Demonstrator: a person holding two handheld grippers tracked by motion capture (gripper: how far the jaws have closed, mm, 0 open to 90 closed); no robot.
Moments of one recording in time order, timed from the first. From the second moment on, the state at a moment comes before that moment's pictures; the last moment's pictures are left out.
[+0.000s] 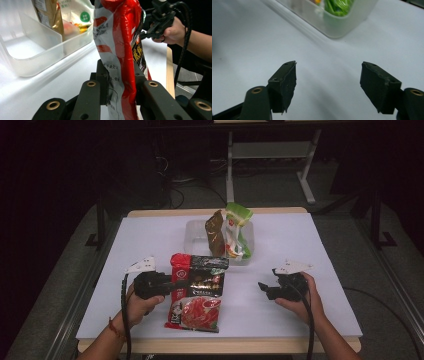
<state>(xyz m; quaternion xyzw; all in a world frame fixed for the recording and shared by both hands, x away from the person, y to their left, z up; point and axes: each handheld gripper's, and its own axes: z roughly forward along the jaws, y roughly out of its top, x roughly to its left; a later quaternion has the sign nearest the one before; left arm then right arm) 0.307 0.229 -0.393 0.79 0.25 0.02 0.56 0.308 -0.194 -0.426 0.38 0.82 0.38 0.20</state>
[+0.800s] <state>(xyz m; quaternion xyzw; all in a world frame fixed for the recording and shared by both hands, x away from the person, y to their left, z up) 0.297 0.243 -0.364 0.75 0.27 0.12 0.59 0.304 -0.198 -0.431 0.38 0.82 0.38 0.19</state>
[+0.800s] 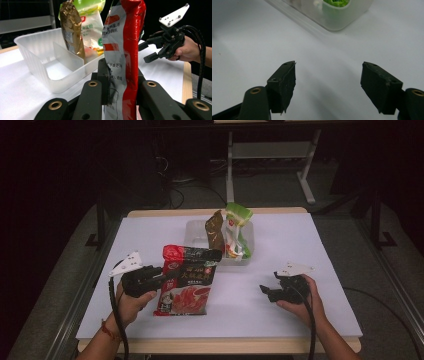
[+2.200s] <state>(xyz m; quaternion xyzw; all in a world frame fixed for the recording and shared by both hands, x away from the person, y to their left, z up) 0.369 0.223 -0.301 0.65 0.42 0.28 0.57 0.303 -0.203 -0.429 0.39 0.81 0.40 0.18</state>
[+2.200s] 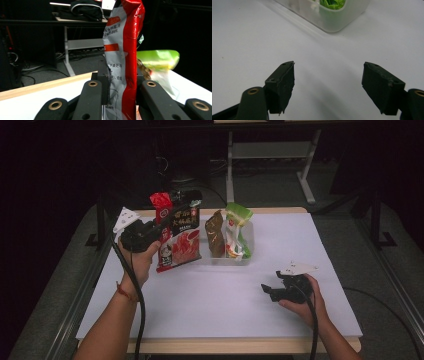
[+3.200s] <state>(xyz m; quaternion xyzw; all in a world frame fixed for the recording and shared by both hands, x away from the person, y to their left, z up) 0.445 0.160 -0.315 0.61 0.49 0.34 0.51 0.303 -0.202 -0.432 0.38 0.82 0.40 0.17</state>
